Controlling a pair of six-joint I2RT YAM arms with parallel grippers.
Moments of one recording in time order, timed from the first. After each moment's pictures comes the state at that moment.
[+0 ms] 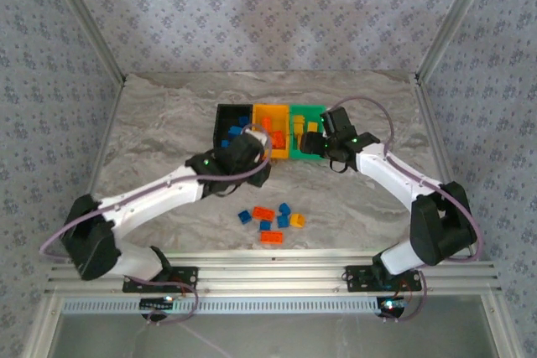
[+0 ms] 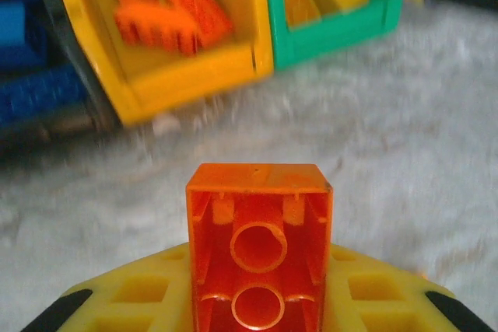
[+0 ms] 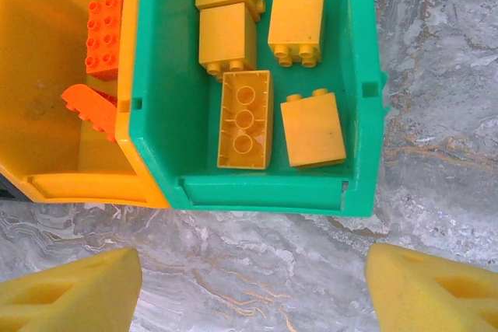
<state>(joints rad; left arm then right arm) -0.87 1.43 1.10 -0.49 -0.16 -0.42 0.45 1.47 1.03 -0.45 0.03 0.52</state>
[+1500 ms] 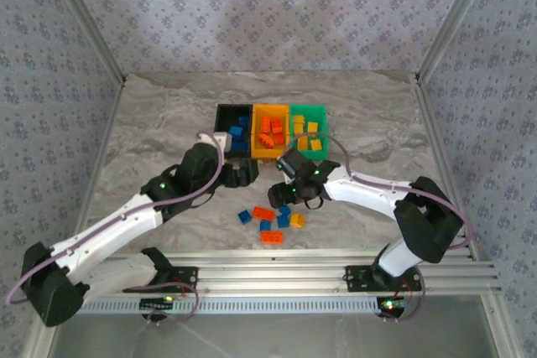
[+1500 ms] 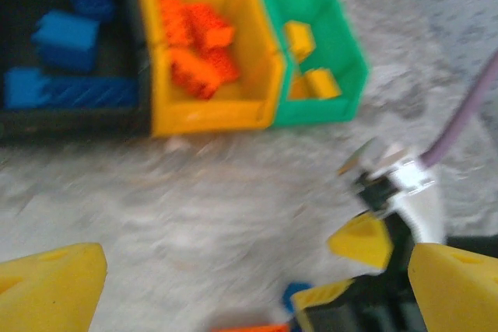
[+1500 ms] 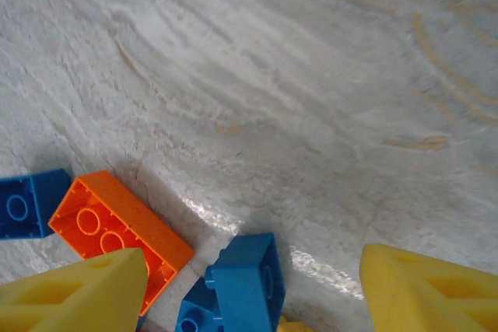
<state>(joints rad) -0.78 0.99 0.77 -0.37 -0.11 -0.63 0.84 1.55 0.93 -0.52 -0.07 0.46</state>
